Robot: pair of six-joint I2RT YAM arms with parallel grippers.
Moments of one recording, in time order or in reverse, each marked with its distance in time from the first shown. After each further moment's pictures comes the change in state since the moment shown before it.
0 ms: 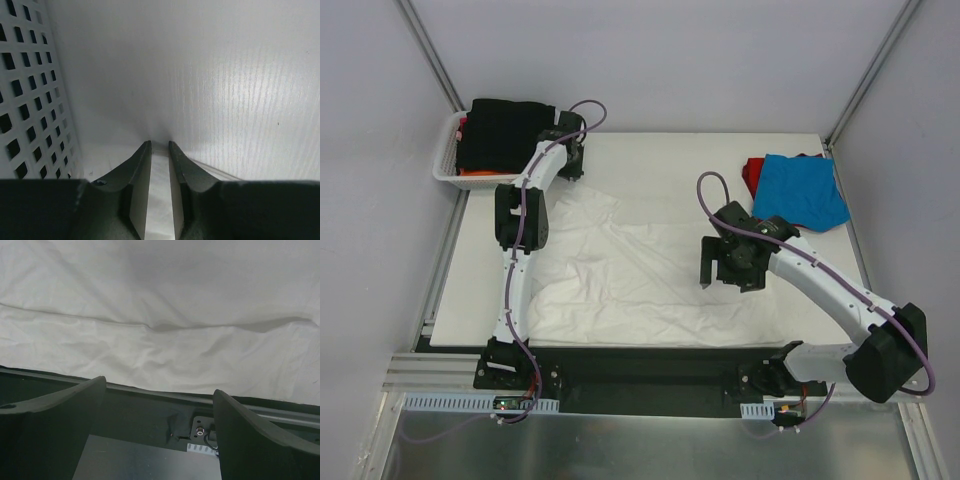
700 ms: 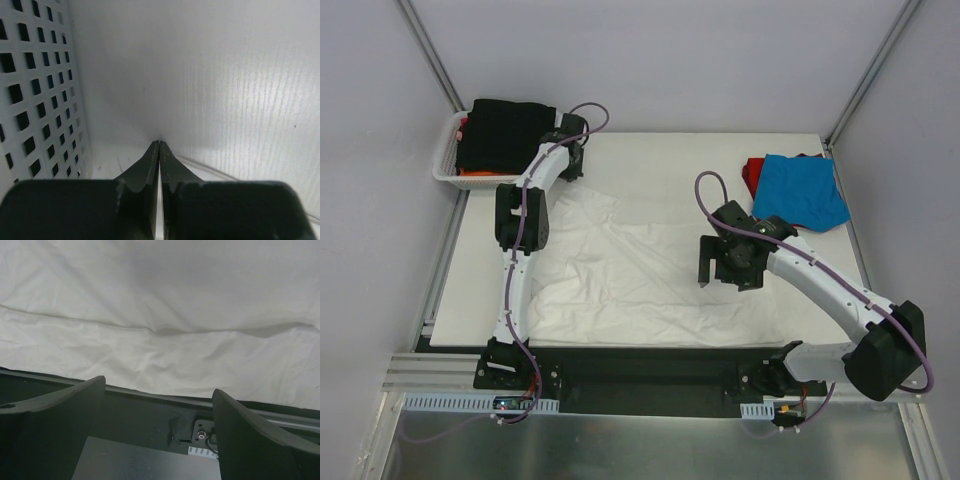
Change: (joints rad) left arm -0.013 -0.030 -0.064 0.047 -0.061 0.003; right arm 0.001 0.008 0.000 0.019 -0.001 0.000
